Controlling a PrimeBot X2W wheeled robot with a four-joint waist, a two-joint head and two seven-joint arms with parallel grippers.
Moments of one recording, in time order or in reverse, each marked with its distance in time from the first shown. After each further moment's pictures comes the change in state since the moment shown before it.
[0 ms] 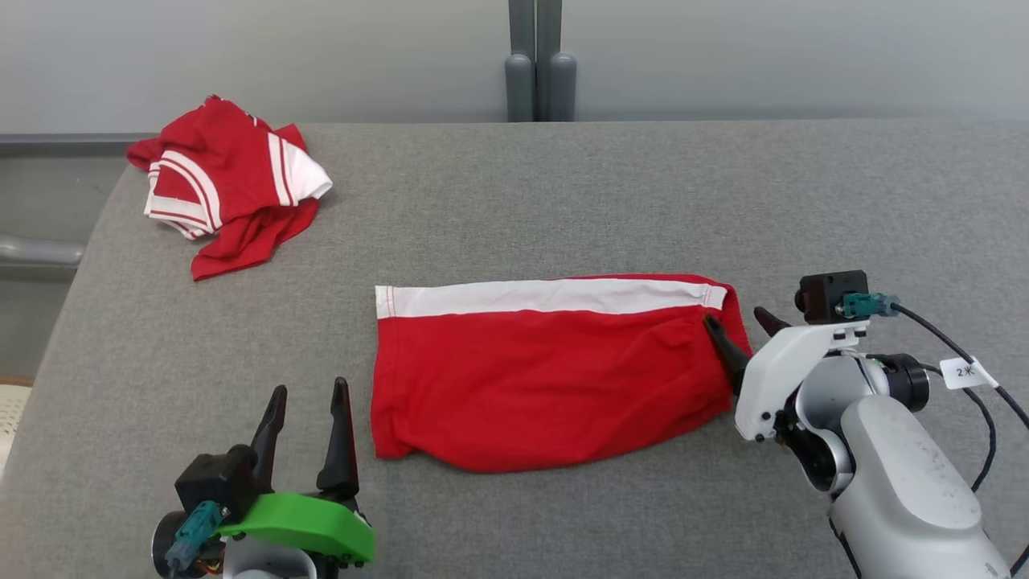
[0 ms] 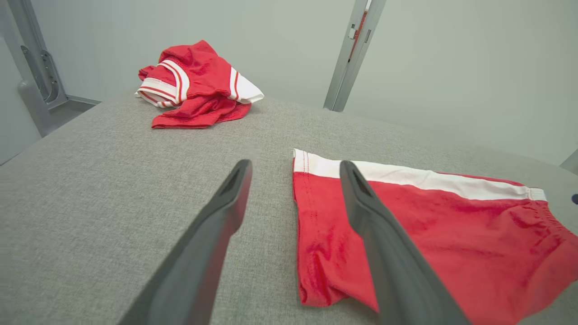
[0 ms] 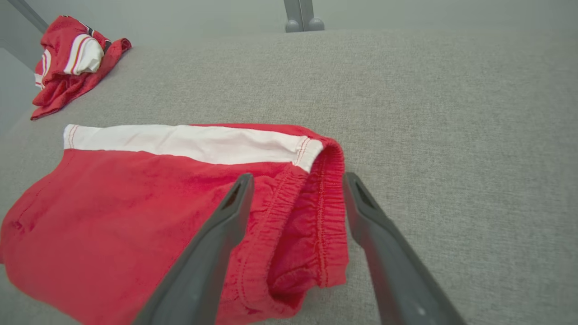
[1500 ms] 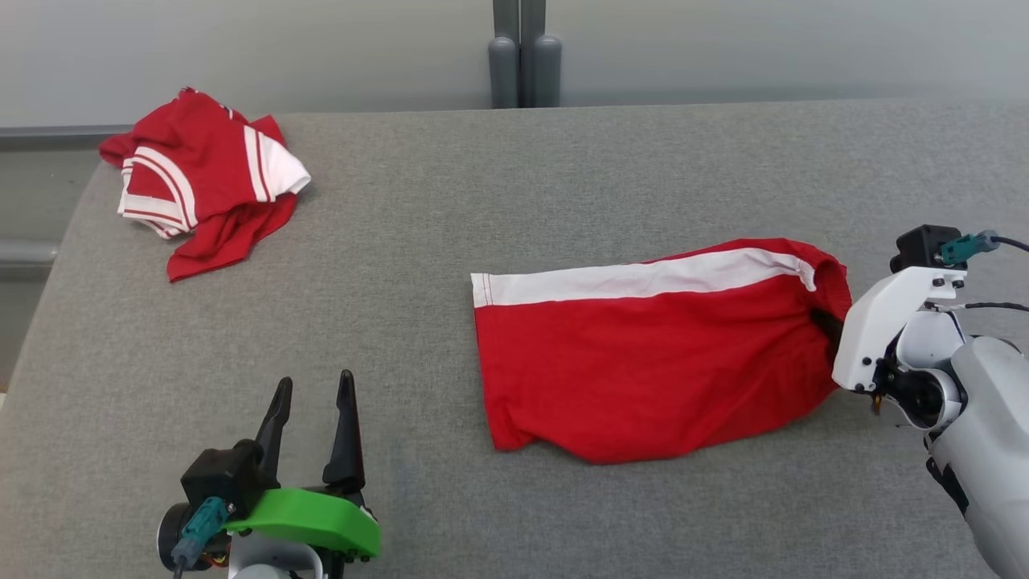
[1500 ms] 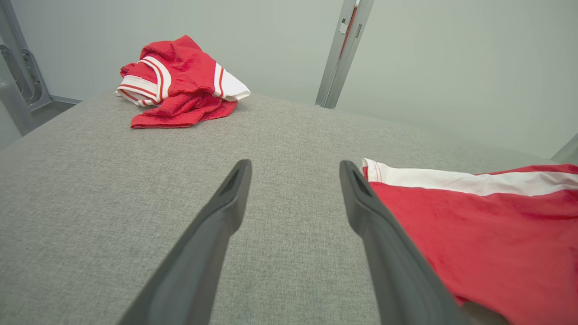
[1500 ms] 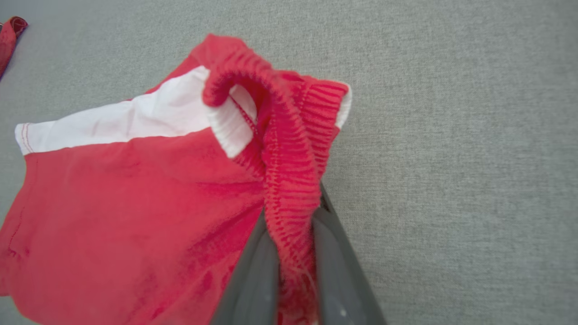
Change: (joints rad) left arm -0.011 -0.013 -0.001 0.002 0.014 -0.004 -0.012; right arm -0.177 -0.239 0.141 0.229 0.373 0.000 0.192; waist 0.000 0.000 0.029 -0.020
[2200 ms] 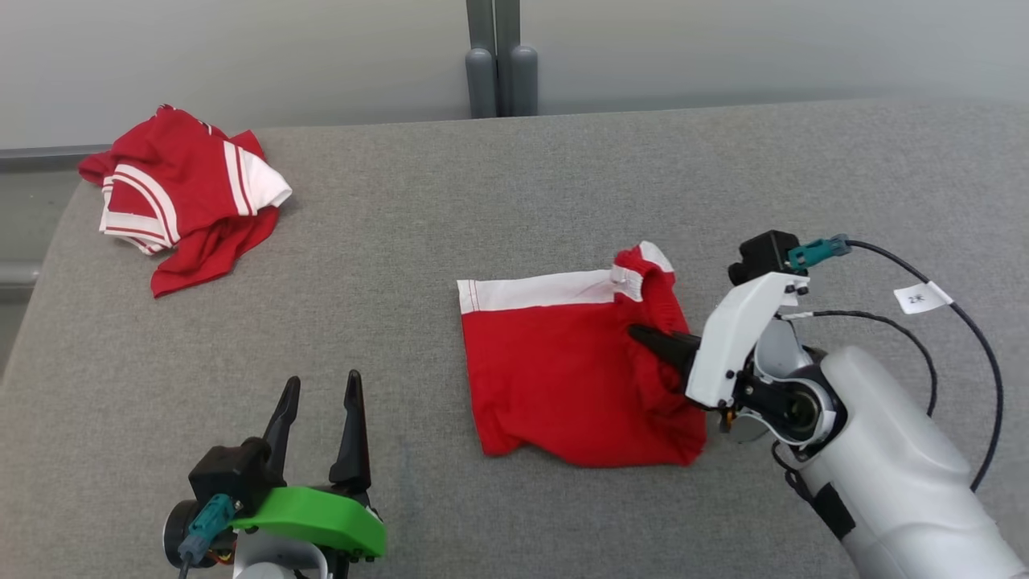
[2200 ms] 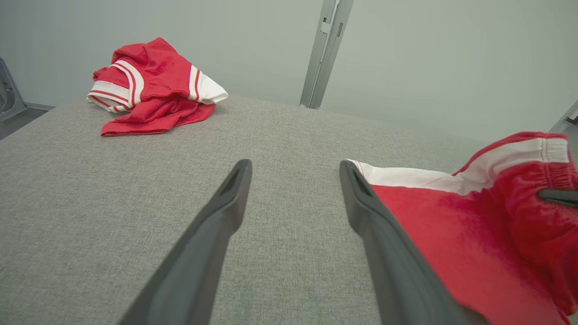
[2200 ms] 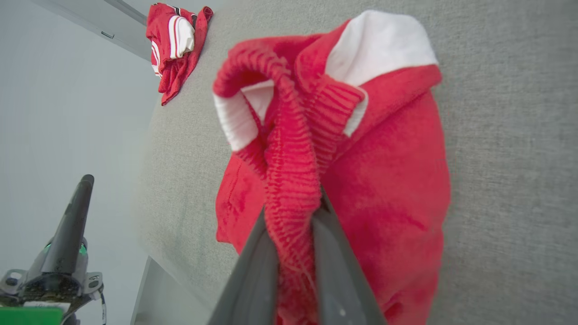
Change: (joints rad) left arm -0.007 0.007 -0.020 0.002 -0.004 0.001 0.006; right arm 0.047 0.169 0.101 -0.248 0.235 0.000 0.123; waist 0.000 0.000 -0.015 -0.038
